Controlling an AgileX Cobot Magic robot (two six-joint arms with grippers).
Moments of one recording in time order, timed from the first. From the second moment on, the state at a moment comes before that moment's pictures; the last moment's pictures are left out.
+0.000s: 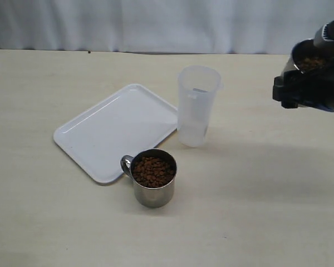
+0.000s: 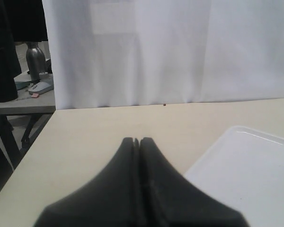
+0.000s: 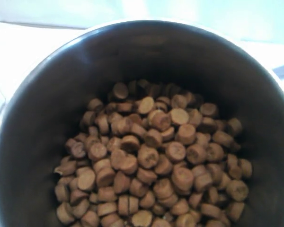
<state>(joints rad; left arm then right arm) -0.05 0.00 -0.02 0.09 0.19 -0.02 0.37 1.28 -0.63 -1.73 0.15 1.74</state>
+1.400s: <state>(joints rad) -0.05 0.00 -0.02 0.09 0.19 -0.02 0.47 1.58 -1.08 -0.64 0.47 0.18</state>
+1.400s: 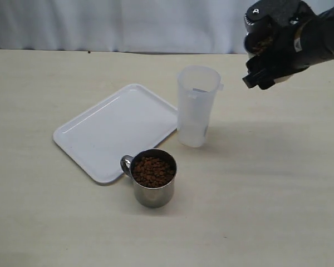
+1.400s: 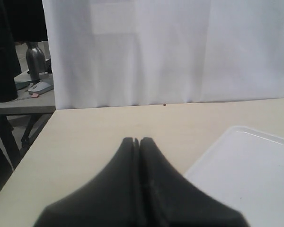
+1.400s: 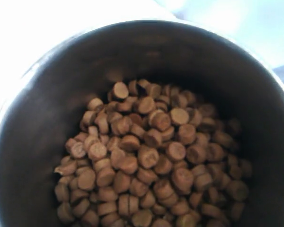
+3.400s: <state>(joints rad) -0.05 0.00 -0.02 0.09 0.19 -0.02 0.66 1.70 -1.18 -1.34 0.42 0.18</state>
